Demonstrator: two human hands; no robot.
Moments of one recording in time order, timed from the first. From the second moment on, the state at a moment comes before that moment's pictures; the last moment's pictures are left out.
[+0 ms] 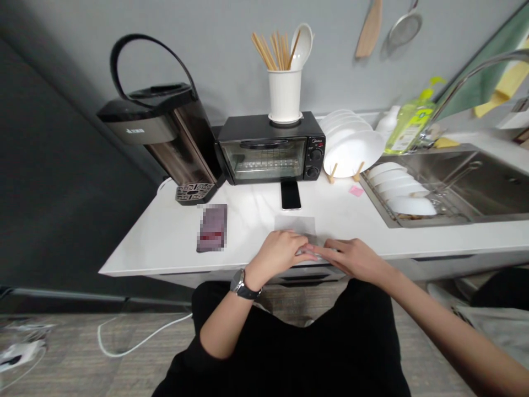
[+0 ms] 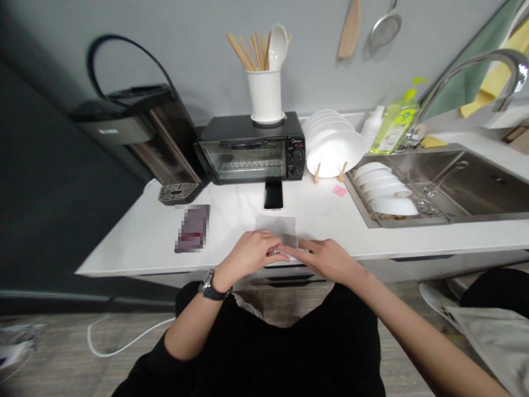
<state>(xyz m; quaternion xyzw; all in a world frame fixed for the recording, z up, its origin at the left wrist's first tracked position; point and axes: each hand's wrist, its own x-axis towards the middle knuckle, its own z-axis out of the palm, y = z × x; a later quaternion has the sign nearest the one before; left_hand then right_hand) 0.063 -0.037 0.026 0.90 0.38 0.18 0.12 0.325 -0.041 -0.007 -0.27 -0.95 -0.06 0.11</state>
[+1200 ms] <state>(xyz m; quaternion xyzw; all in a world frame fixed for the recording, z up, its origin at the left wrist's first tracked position) 0.036 -0.002 -0.012 0.76 0.59 0.25 0.07 0.322 0.077 -0.066 -0.58 -0.62 0.10 0.52</state>
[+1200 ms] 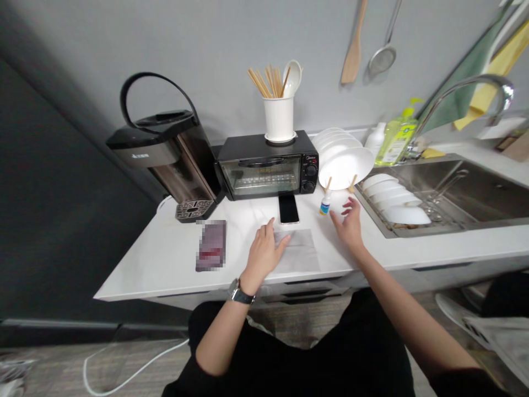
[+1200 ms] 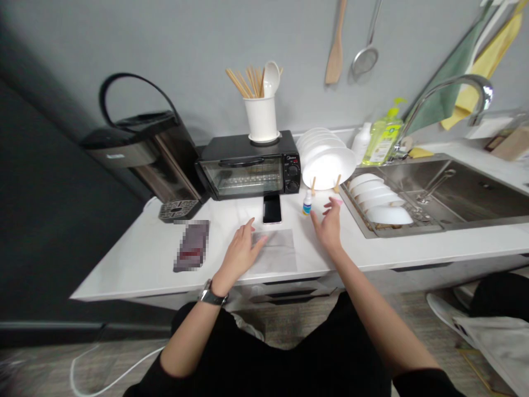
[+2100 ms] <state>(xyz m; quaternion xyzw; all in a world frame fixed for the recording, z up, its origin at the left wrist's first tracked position) 0.020 0.087 0.001 0.86 0.47 0.19 0.05 0.221 0.139 -0.034 -0.43 -0.65 0.38 0.50</state>
